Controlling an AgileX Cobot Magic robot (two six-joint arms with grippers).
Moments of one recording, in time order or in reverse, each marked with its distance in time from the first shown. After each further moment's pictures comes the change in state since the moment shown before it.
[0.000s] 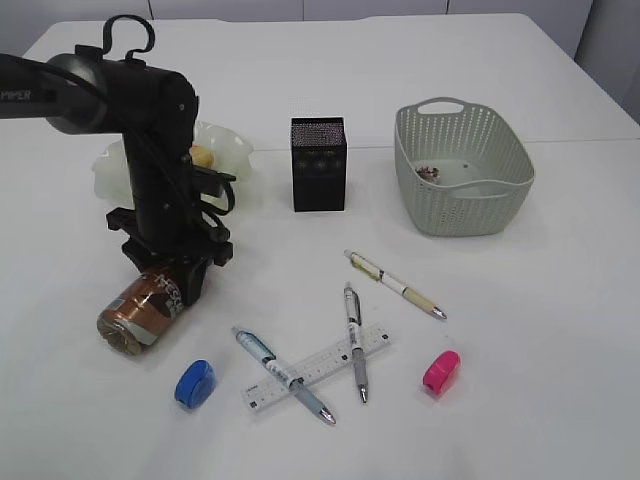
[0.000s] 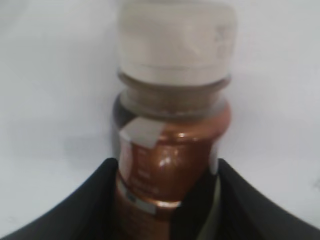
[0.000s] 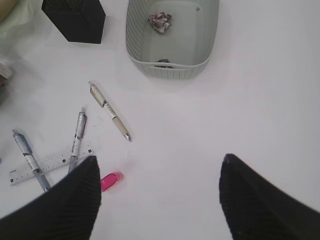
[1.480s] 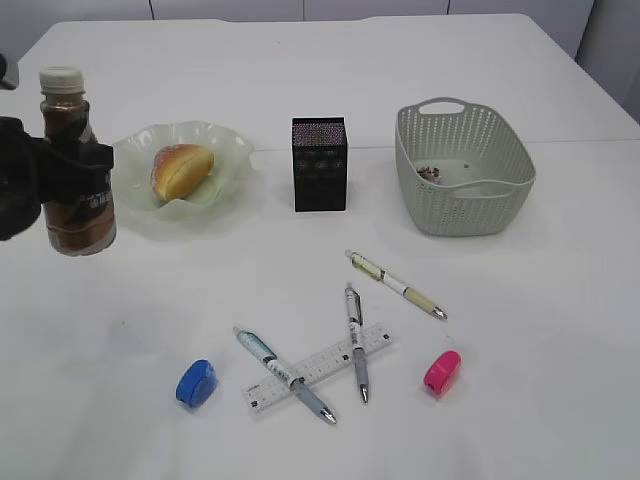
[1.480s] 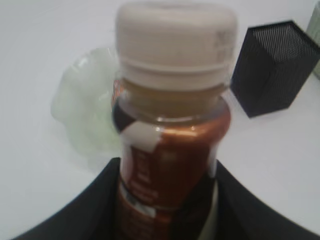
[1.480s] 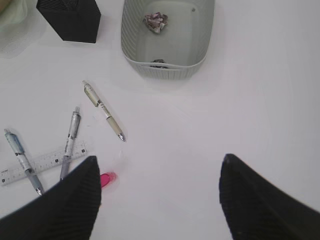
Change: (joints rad) left arm 0.121 -0.843 1.105 -0.087 -1.554 0.022; right arm 0.000 0.000 0.000 -0.013 0.000 -0.006
